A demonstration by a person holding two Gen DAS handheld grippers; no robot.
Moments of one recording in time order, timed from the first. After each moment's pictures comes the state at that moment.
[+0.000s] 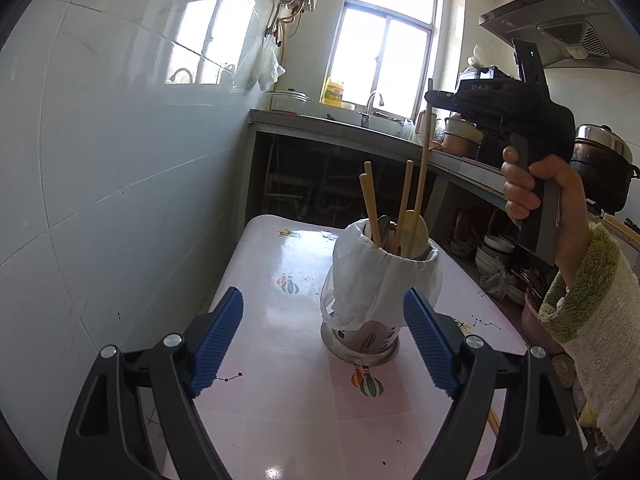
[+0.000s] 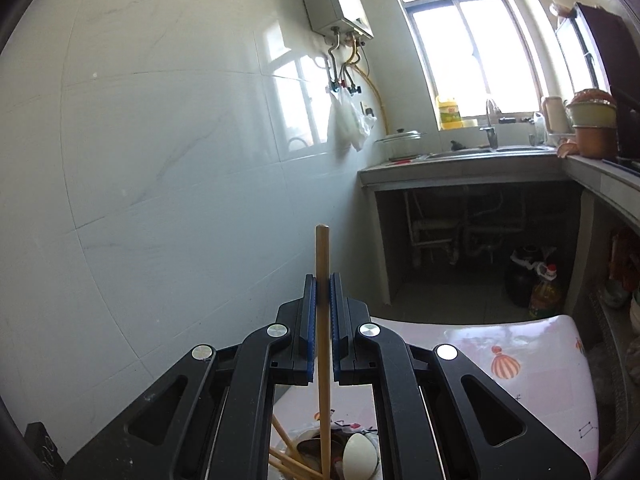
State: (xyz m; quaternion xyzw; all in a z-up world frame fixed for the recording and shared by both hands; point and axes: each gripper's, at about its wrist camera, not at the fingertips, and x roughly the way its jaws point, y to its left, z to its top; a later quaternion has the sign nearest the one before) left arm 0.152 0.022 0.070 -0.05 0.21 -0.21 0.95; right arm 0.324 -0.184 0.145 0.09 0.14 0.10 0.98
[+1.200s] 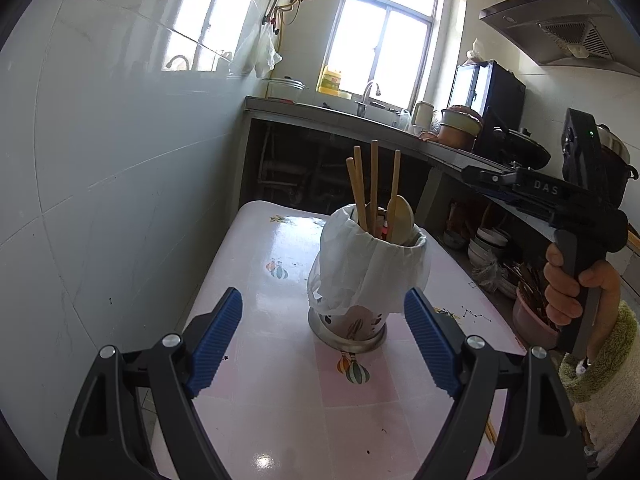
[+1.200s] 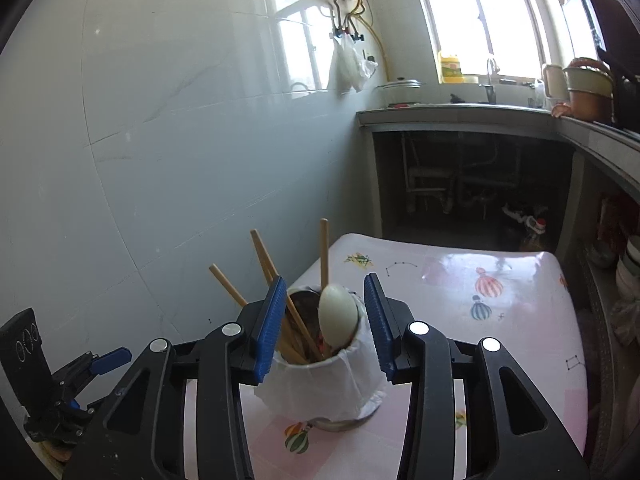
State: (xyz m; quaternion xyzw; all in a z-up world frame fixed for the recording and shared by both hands) left arm 0.148 0.011 0.064 -0.06 0.24 -0.22 0.94; right arm 0.234 -0.203 0.085 0.08 0.24 0.09 0.96
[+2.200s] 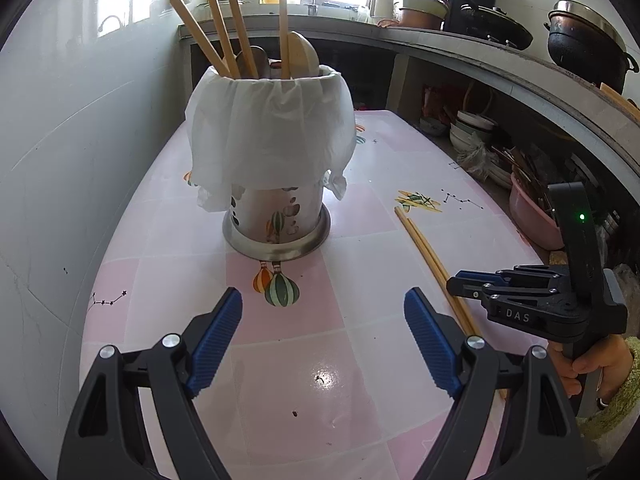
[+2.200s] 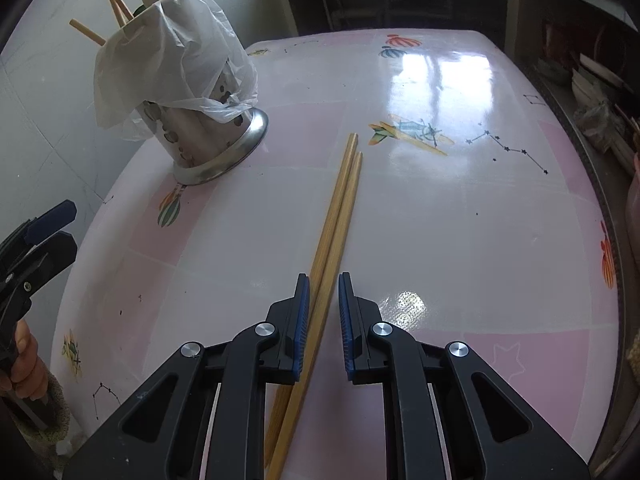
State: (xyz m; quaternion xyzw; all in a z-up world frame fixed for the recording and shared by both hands) left arm 0.152 -0.109 -0.003 0.06 0.37 -0.26 0.89; right arm 0.178 -0.236 -0.103 0.09 0.47 0.00 0.88
